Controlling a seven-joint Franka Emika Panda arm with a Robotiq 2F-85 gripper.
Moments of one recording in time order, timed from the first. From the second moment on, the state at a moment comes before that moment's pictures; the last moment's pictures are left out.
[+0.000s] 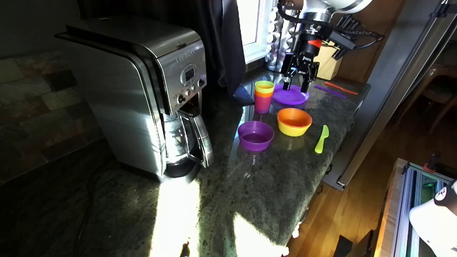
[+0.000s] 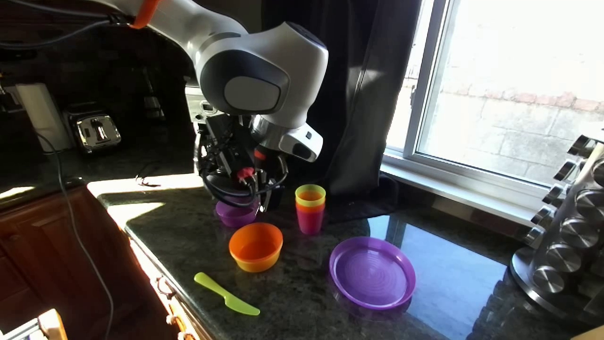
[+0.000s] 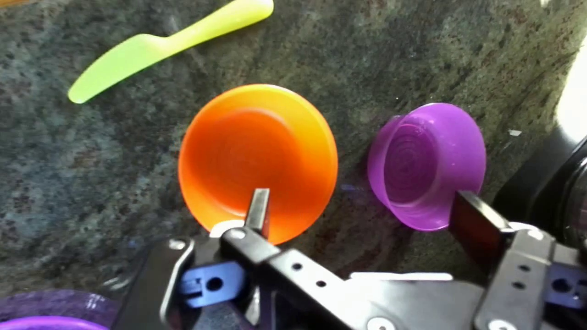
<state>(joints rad) -0.11 -0.08 -0.11 -2.24 0.36 1.96 -0.12</state>
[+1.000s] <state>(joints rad) -0.13 -0.07 -0.15 -2.34 0.16 2.01 -0.22</state>
